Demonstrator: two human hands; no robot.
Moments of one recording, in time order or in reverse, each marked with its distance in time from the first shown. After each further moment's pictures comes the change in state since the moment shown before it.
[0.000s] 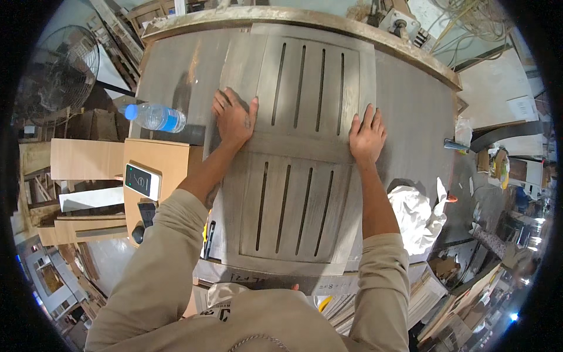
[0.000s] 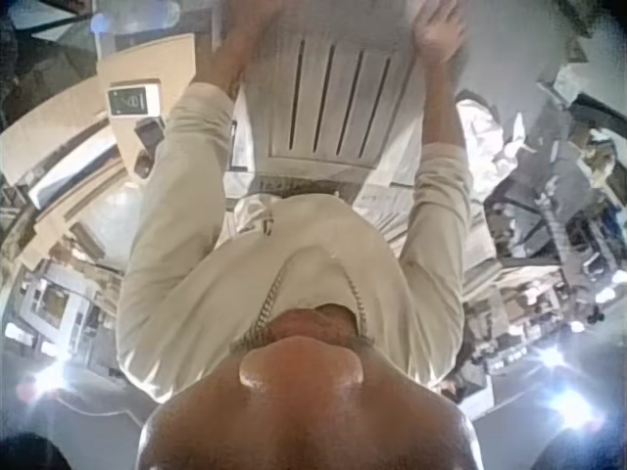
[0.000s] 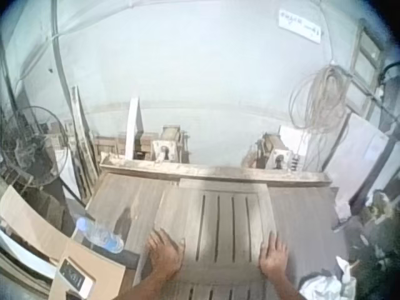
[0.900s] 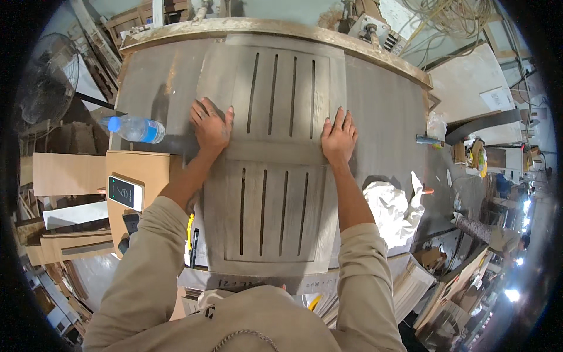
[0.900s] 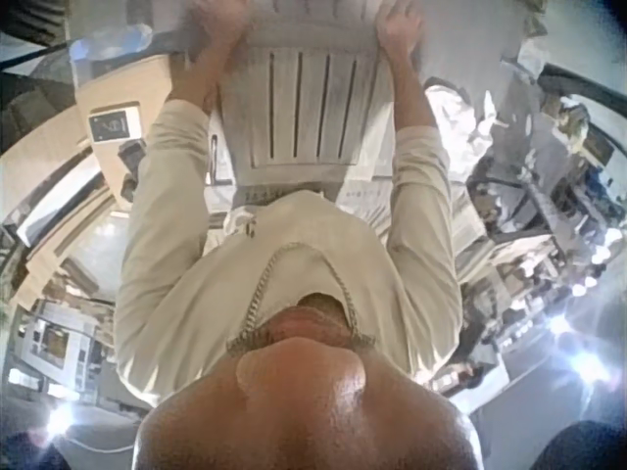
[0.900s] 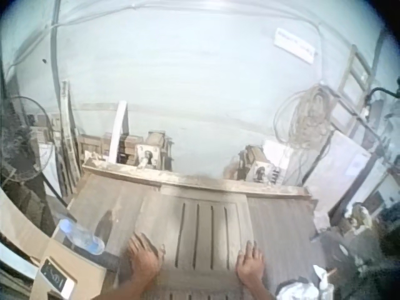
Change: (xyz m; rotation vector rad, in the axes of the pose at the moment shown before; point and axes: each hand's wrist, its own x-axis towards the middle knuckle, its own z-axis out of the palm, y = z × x) left_hand 0.001 -0.003 0.008 0.099 0.107 0.068; right_hand 0.000 0.000 0.000 -0.016 -0.031 0.016
